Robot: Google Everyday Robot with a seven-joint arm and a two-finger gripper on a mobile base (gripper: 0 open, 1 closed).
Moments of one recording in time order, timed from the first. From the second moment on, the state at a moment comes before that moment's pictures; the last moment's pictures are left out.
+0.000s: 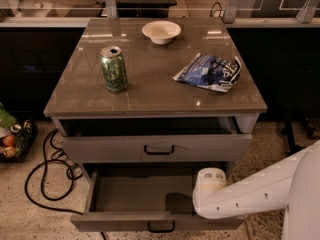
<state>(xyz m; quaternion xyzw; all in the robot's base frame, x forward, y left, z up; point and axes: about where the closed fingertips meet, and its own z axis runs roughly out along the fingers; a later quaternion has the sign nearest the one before) 0.445 -0.157 0.406 -0.72 0.69 -0.10 0.07</state>
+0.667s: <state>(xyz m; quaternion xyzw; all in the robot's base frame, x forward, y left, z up) 0.387 -0.166 0.401 -0.71 0.70 -0.08 0.02</state>
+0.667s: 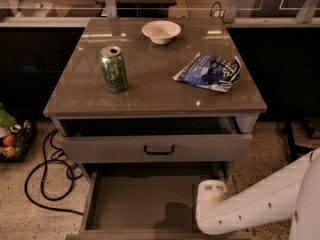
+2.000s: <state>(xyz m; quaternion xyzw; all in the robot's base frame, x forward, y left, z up) 0.384 -0.167 0.399 -0.71 0.70 -0.08 0.02</state>
